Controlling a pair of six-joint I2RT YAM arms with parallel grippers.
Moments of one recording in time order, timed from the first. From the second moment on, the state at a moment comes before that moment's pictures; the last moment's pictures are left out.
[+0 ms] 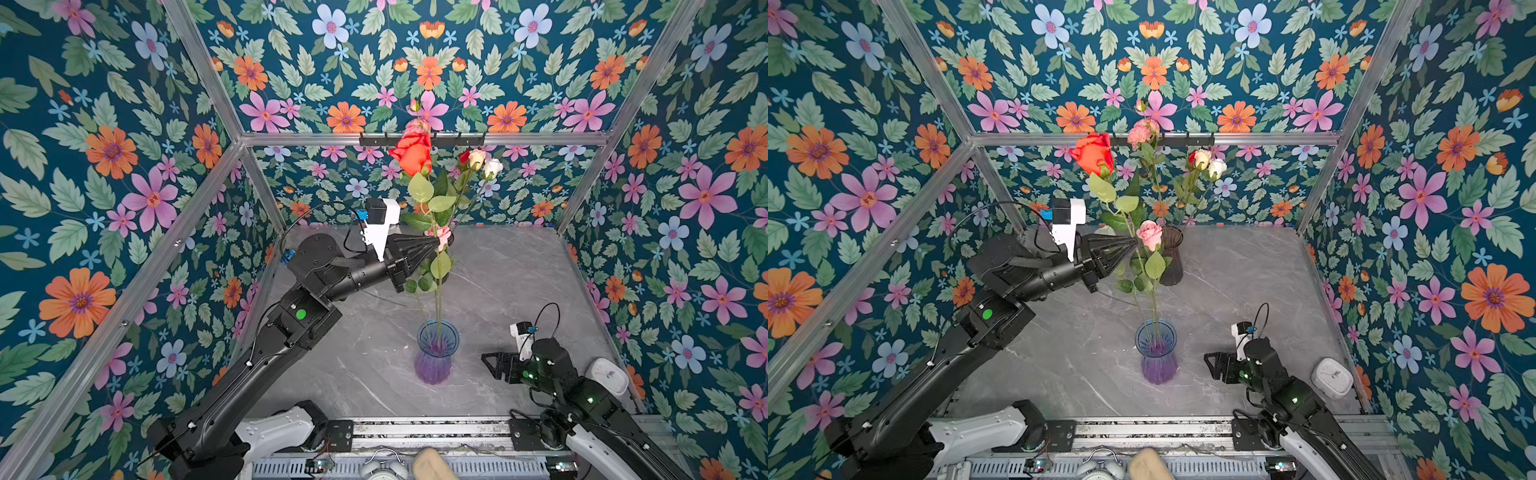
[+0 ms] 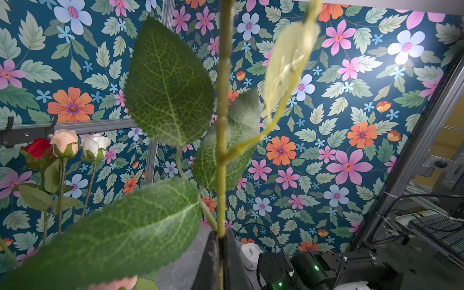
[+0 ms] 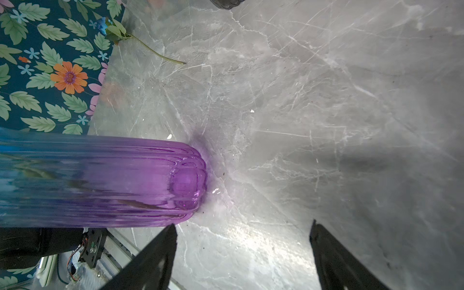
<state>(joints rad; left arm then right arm) -0.77 1.11 1.38 -0.03 0.48 -0.34 0.56 0.38 0.31 -0.61 -0.16 0.63</state>
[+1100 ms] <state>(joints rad) -0.80 1.15 1.23 -0.21 0.53 -0.29 0.56 0.37 0.31 -0.61 -0.16 0.63</state>
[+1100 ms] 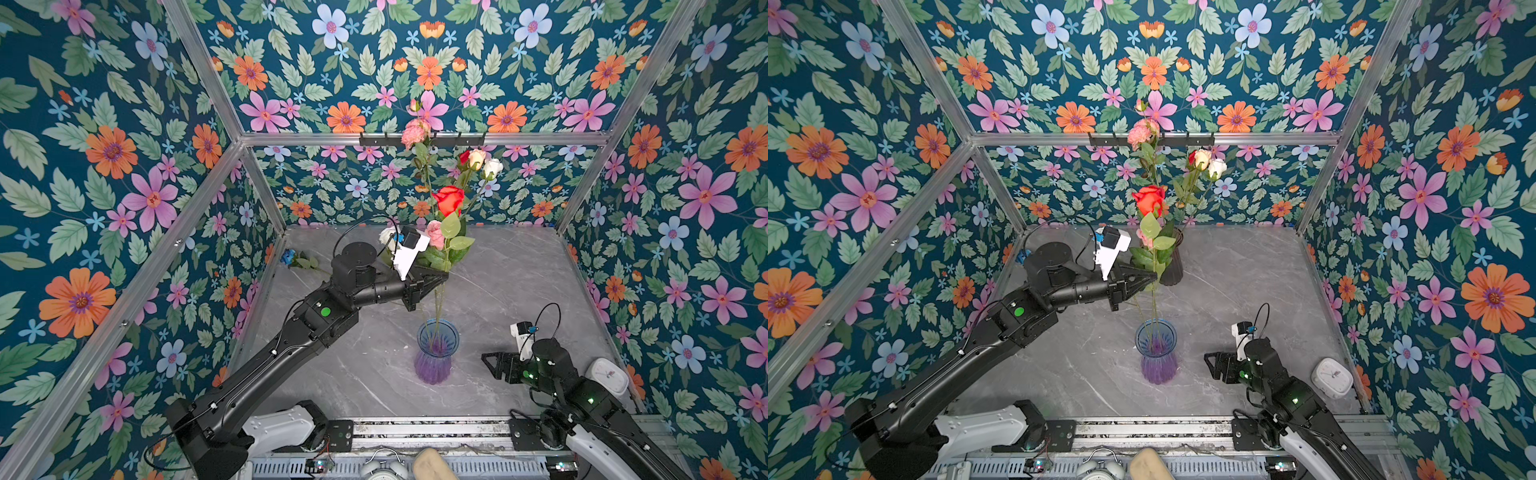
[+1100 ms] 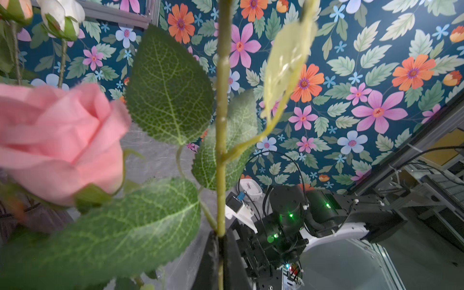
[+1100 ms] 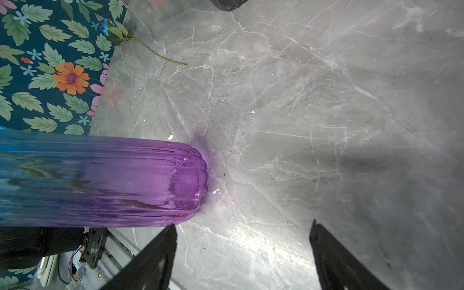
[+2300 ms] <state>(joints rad) -0.57 0.82 1.12 -0.65 -0.33 -0.32 0.56 0.44 0.31 -0.60 -0.16 0.63</state>
